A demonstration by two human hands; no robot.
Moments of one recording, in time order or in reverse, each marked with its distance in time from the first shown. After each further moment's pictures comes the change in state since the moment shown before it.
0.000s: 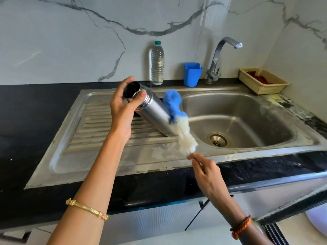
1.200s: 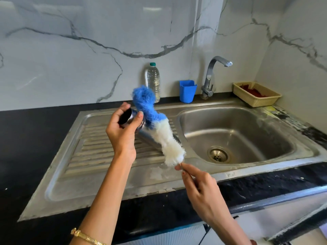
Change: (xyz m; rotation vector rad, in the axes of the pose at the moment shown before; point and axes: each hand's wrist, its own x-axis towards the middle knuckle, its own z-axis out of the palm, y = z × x) left_hand -0.013 -0.016 0.011 -0.101 0.248 0.013; right_hand -0.015 -0.029 -0.005 -0.019 -0.038 -0.157
